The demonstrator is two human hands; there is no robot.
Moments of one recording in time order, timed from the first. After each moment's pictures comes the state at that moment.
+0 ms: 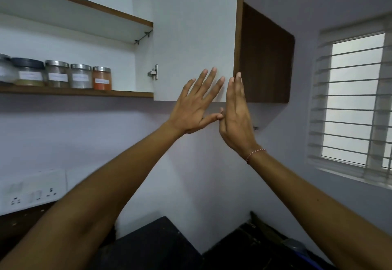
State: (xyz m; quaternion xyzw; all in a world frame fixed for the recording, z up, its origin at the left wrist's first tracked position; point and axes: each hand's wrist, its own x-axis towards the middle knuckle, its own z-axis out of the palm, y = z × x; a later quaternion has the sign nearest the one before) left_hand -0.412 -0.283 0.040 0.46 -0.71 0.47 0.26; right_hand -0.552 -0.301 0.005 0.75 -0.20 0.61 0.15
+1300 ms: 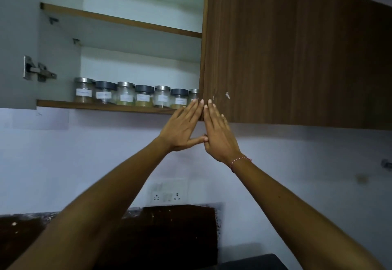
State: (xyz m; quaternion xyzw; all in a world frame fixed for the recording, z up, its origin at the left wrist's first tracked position) left_hand -0.071 -0.056 0.034 0.68 -0.56 0.46 0.08; right_hand -0.185 -0.163 0.012 0.88 -0.08 0.46 0.13
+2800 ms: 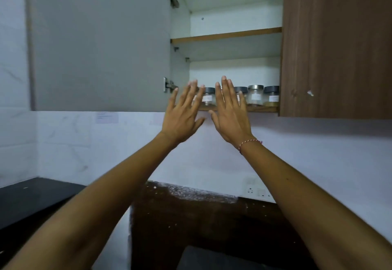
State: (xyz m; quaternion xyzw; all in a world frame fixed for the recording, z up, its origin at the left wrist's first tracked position) left_hand -0.065 0.193 0.042 0.78 -0.24 0.57 -0.04; right_hand -0.116 0.040 0.044 0.83 0.04 0.55 0.10
